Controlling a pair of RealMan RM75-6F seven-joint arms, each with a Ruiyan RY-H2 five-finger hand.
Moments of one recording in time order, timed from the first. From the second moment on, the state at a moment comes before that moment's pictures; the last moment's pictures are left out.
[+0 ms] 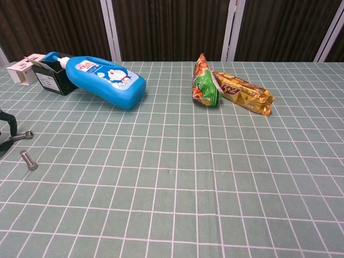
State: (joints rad) left arm -0.45 -1.72 -0.17 -0.80 1.25 1.06 0.12; right arm 0.01 -1.06 -0.16 -1.70 -1.78 1.42 -0.15
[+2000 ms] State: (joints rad) left arm -0.46 -1.57 -0.15 -1.24 1.24 1.15 0.45; right arm 0.01 -1.06 -0.17 -1.70 -1.77 1.42 -0.15
